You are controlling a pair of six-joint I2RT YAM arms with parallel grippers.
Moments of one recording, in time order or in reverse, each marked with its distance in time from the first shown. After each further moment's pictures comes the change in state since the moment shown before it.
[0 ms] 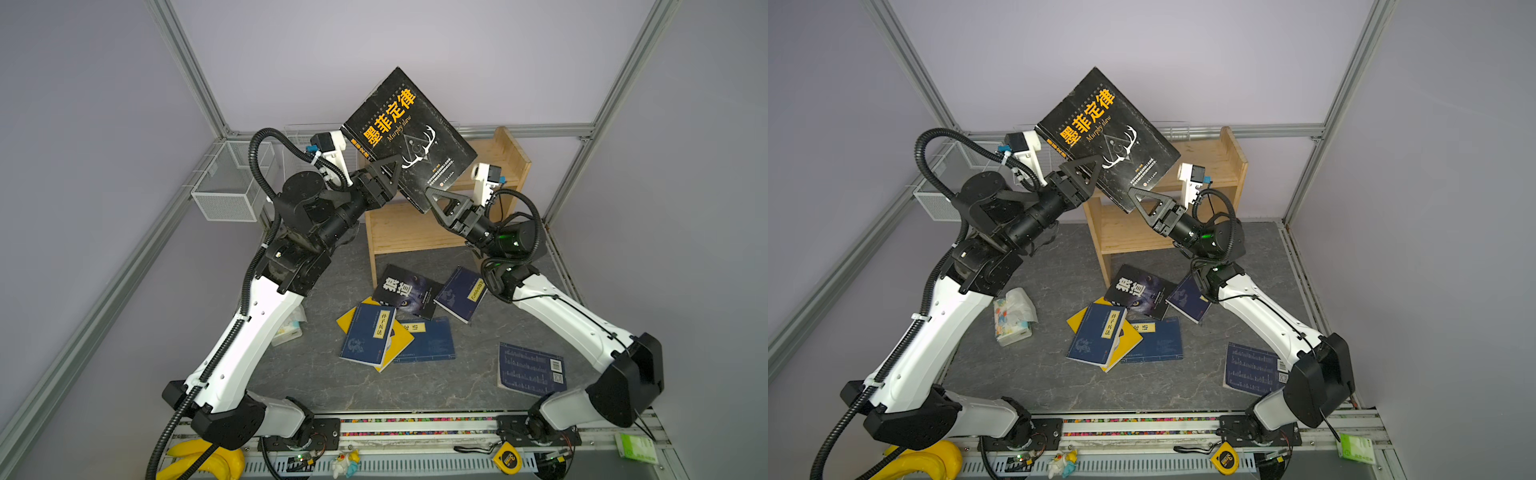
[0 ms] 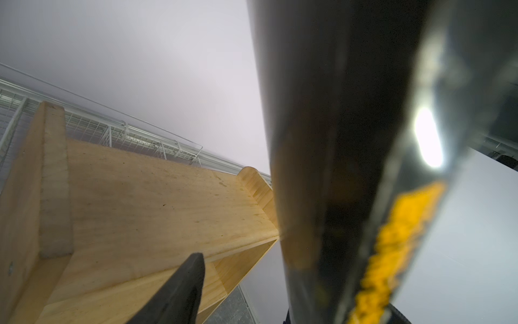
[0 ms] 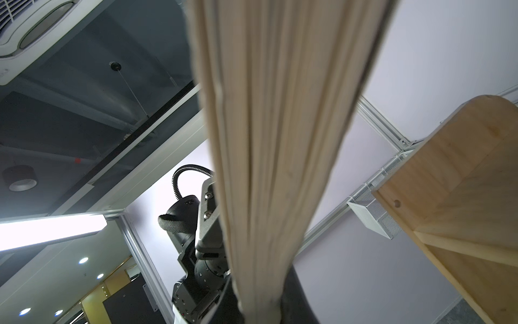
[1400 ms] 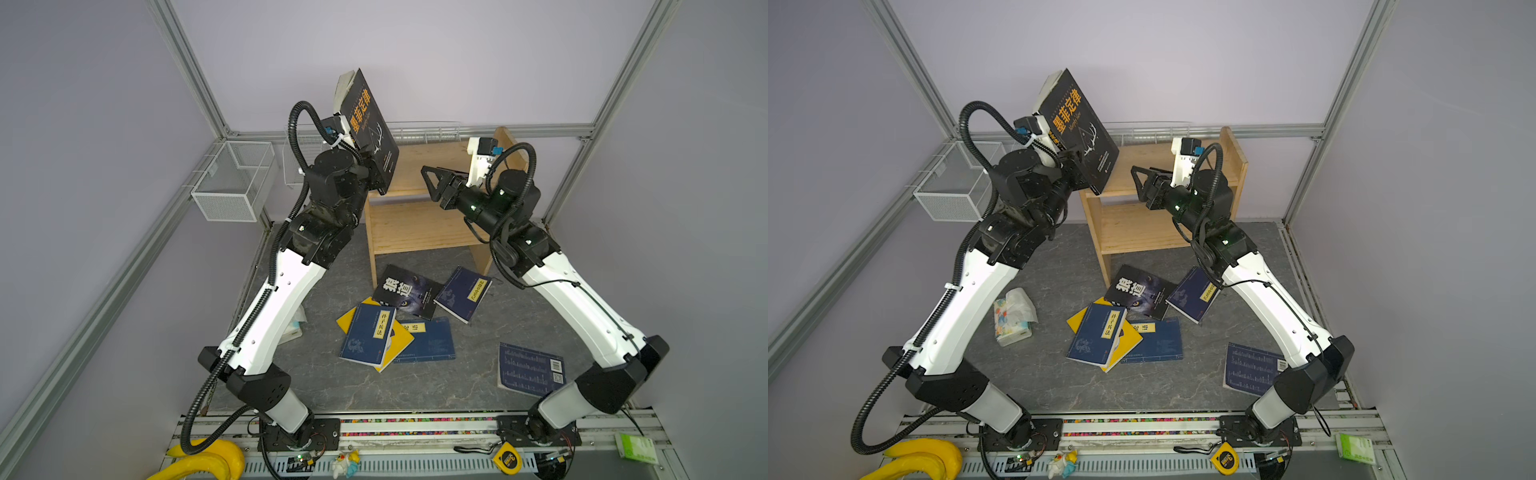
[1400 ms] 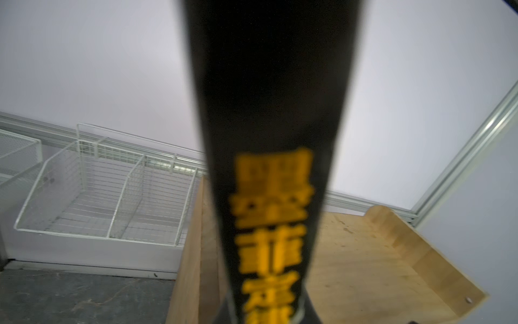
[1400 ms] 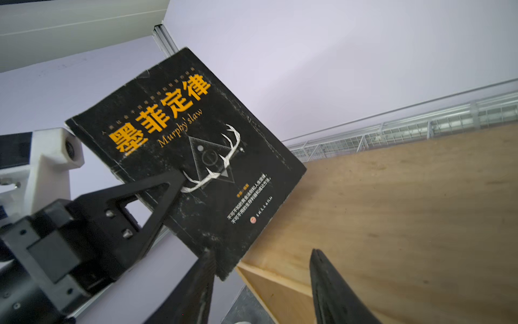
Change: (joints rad) left arm -0.020 0.234 0.278 -0.153 -0.523 0.380; right arm 0.013 0.118 0.499 -0.944 0.425 -0.713
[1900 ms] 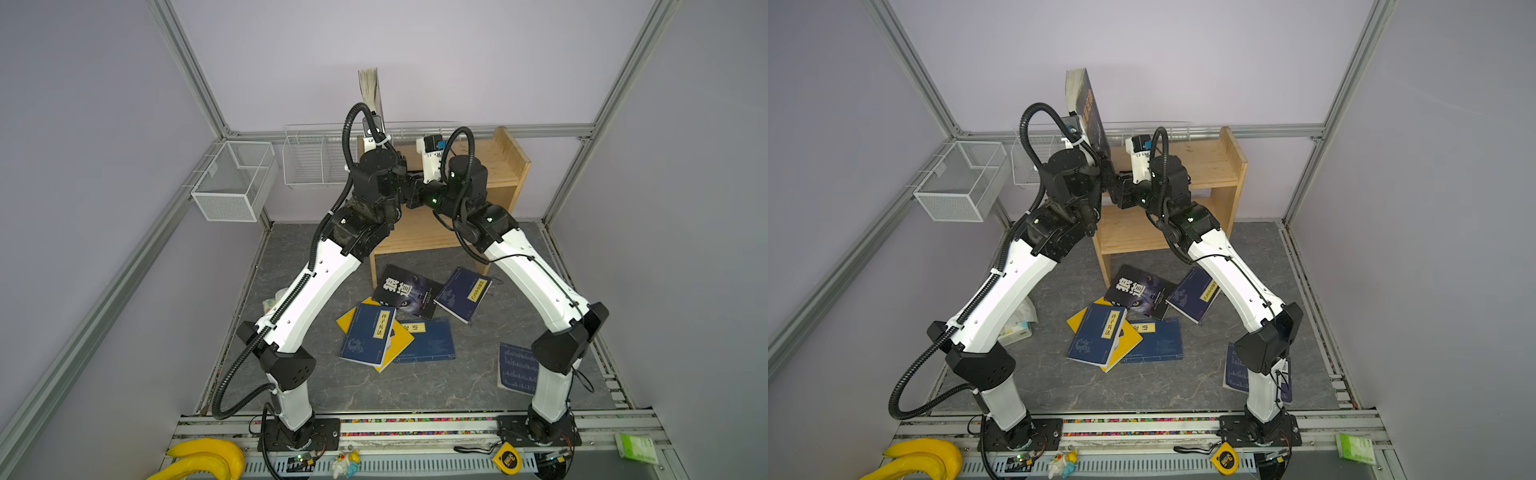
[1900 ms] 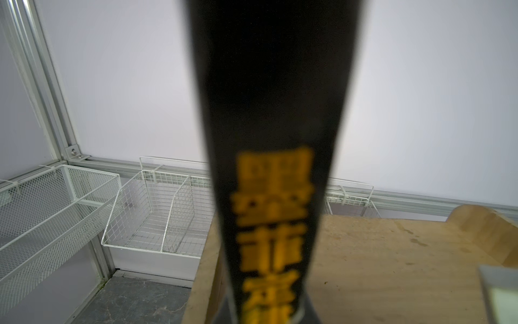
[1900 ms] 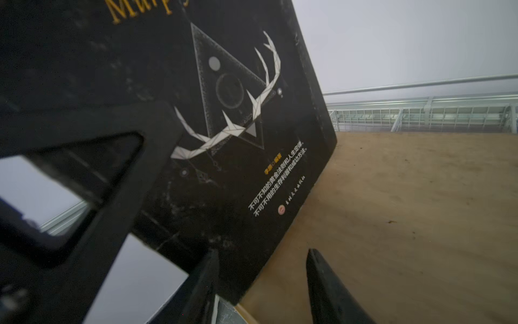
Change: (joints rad) left arm -0.122 0.177 0.161 0.057 -0.341 0.283; right arm 0.057 0.311 0.387 -0.270 -0.031 -0.197
